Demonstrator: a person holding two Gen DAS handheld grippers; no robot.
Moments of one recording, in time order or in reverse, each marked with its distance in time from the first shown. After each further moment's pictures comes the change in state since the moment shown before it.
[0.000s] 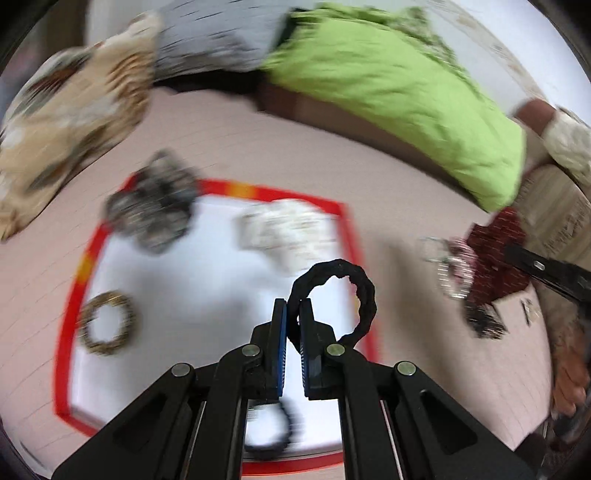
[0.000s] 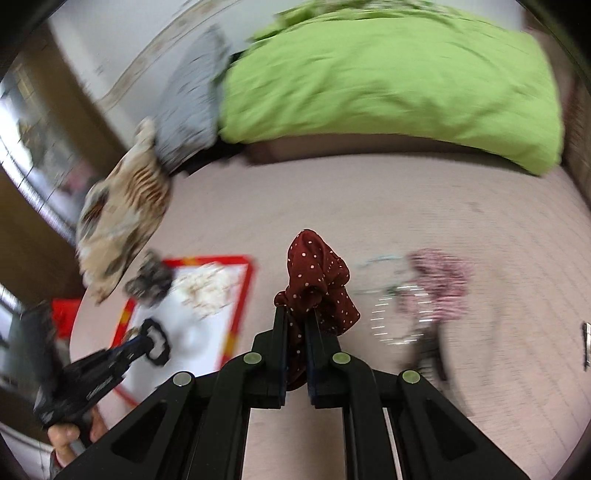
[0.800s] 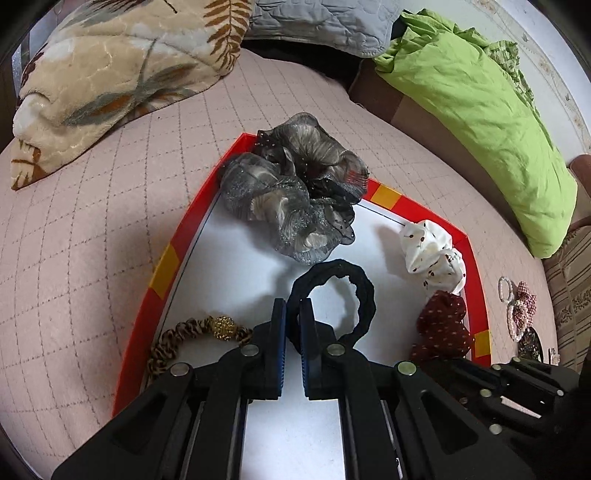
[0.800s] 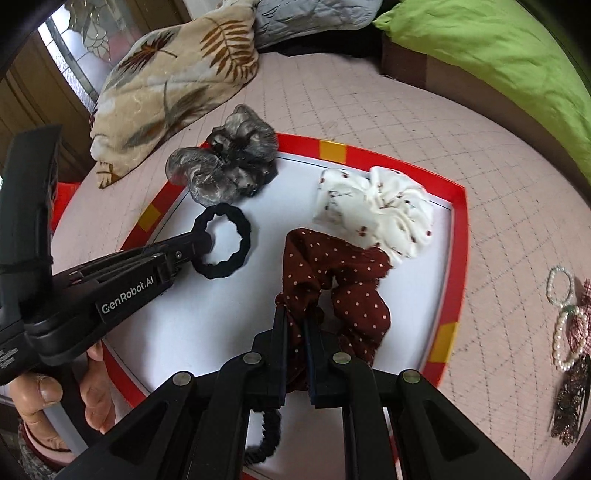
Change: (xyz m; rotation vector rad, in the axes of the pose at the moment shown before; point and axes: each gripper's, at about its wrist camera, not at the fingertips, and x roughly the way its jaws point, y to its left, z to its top) left arm 0.043 0.106 0.014 -0.166 0.031 0.058; right arm 0.150 0.166 -0.053 -0.307 0.267 0.004
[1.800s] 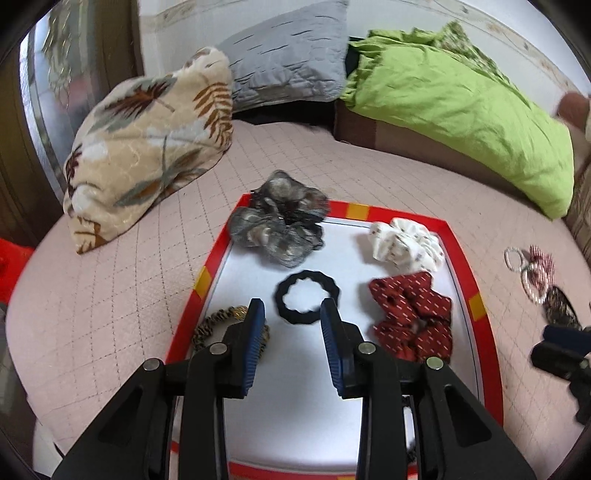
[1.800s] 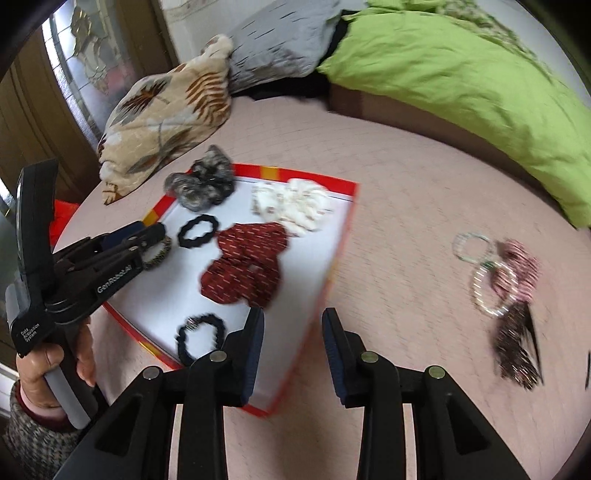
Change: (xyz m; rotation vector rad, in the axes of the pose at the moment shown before) left arm -0.066 -0.055 -0.044 0.226 -0.213 0.201; right arm -0.099 -0.059 -0.063 0.048 -0.158 -0.086
